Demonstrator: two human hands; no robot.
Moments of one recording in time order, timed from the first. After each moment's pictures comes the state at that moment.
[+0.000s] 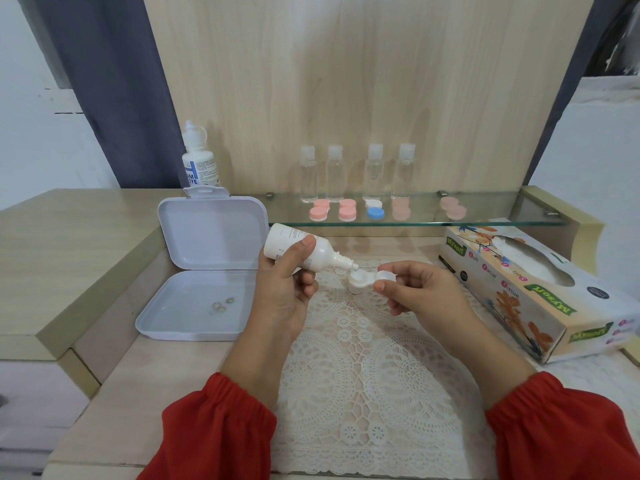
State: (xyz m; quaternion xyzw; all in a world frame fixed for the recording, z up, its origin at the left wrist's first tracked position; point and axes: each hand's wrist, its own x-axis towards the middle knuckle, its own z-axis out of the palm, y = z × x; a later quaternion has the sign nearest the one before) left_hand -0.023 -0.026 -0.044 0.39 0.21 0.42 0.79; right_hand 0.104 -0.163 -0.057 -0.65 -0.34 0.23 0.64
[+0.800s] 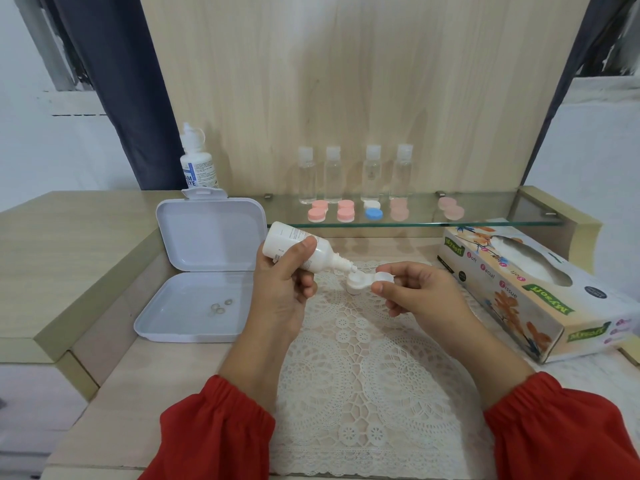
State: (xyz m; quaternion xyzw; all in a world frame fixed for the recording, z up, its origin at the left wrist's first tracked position) left_hand -0.024 -0.029 -0.041 0.43 0.19 0.44 0.77; right_hand 0.104 -0.164 -0.057 -0.65 -0.34 0.23 0.63
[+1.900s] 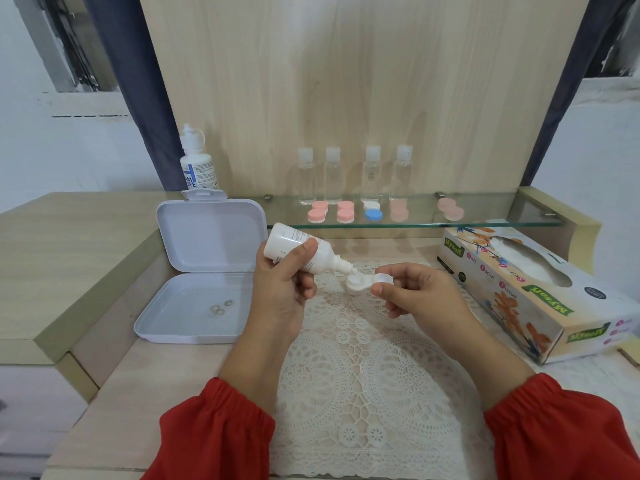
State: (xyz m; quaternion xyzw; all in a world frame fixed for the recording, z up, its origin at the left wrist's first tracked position) left_hand -0.025 -0.029 -0.041 0.44 0.19 0.44 0.76; right_hand 0.104 -0.164 -0.056 -0.65 -0.34 0.24 0.63
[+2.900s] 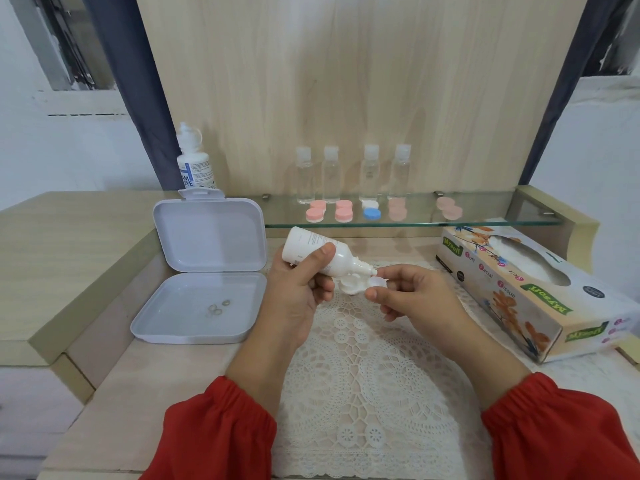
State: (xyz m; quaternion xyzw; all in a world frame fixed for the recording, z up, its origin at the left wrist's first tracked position) left_hand -0.017 -0.033 -0.049 0.49 0.17 0.38 0.76; right_hand 0.102 -0.162 -0.058 -0.64 -0.35 0.26 0.63
